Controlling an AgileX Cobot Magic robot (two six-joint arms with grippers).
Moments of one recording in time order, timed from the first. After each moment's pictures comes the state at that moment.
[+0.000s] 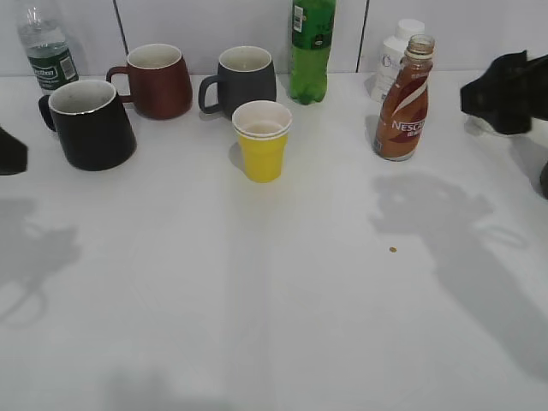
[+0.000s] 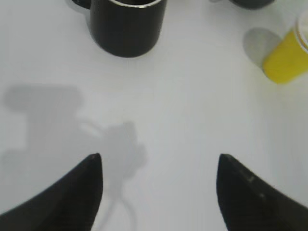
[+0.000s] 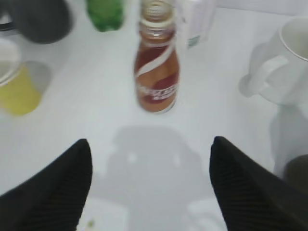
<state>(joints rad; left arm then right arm) -0.47 1.00 -0.77 0.25 0.69 -0.60 0.40 1.19 -0.78 -0.32 0.28 0.41</state>
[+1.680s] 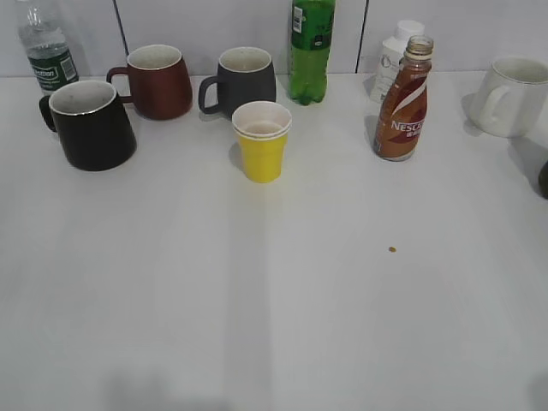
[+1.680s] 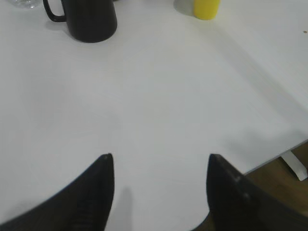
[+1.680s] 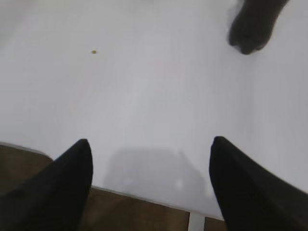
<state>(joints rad) -0.48 0.09 -0.52 0.06 1.07 -0.05 0.45 0.11 -0.50 -0.13 1.05 0.13</state>
